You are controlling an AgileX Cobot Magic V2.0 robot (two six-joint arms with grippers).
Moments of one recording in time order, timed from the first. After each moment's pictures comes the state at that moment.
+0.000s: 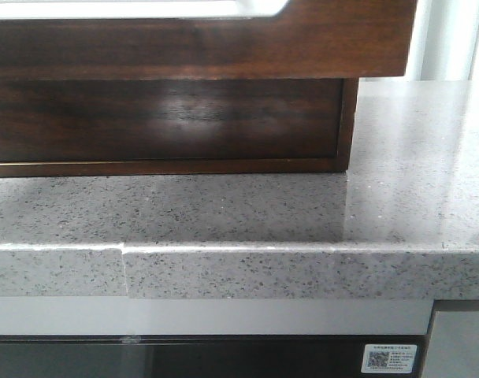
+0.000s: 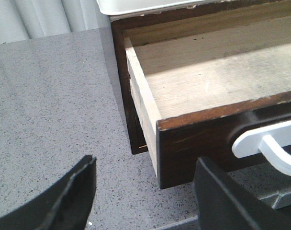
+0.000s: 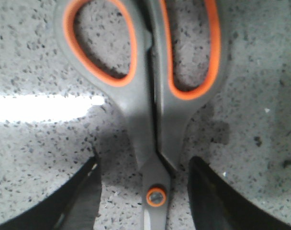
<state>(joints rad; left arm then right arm) -0.07 0.39 -0.69 -0.28 0.76 0.35 -0.22 1.70 -1.31 0.02 1.07 -0.14</state>
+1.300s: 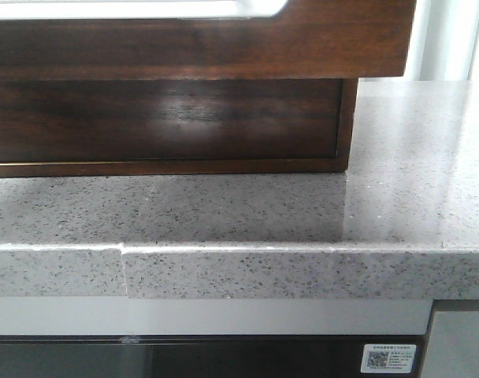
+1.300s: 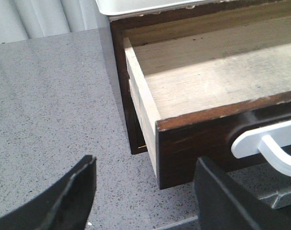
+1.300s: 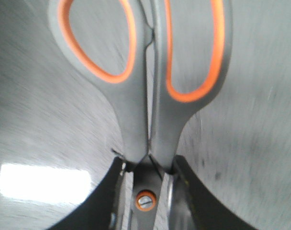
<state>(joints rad) -0.07 0.39 -0.69 -0.28 0.76 0.35 -0.17 1.43 -1.52 0.07 1.13 -0.25</state>
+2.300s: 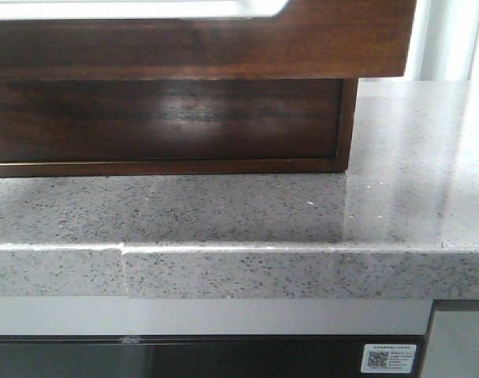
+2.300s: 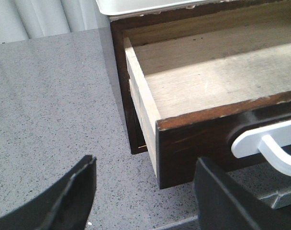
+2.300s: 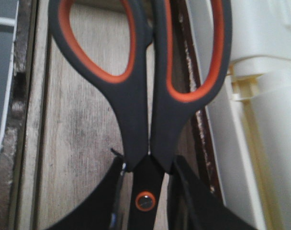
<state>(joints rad) -0.07 0.39 -0.69 -0.28 0.76 0.35 0.58 1.52 -1.79 0.30 1.13 -1.02</state>
